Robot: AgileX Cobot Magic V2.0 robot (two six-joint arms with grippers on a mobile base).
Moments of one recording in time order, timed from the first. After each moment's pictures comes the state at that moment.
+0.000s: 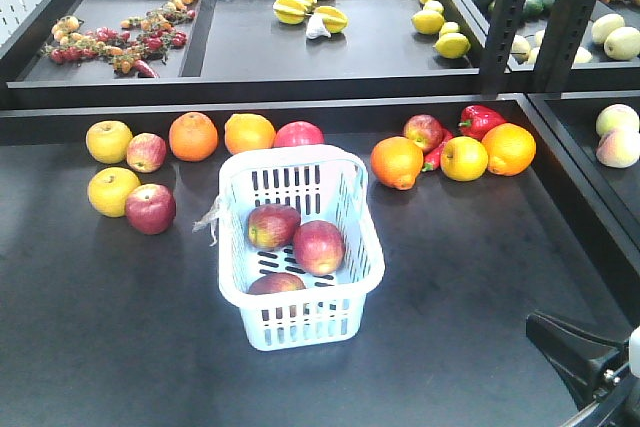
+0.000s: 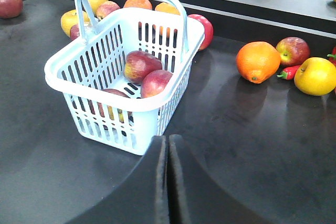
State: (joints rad) left arm 0.12 -0.01 0.02 -0.03 0.00 -0.05; right arm 0.37 0.58 -0.25 0.68 0.17 -0.73
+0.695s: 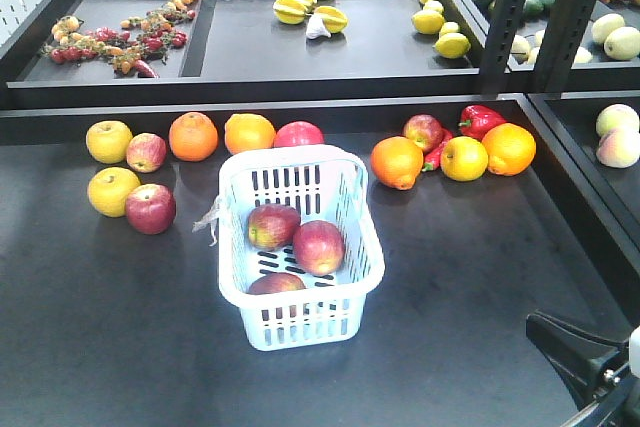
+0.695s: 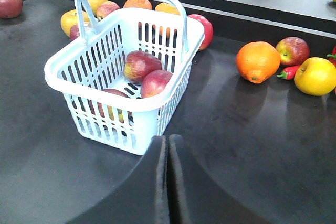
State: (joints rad) left arm 0.12 -0.01 0.02 -0.03 0.00 -0.05; right arm 0.37 0.58 -0.25 0.68 0.17 -0.73
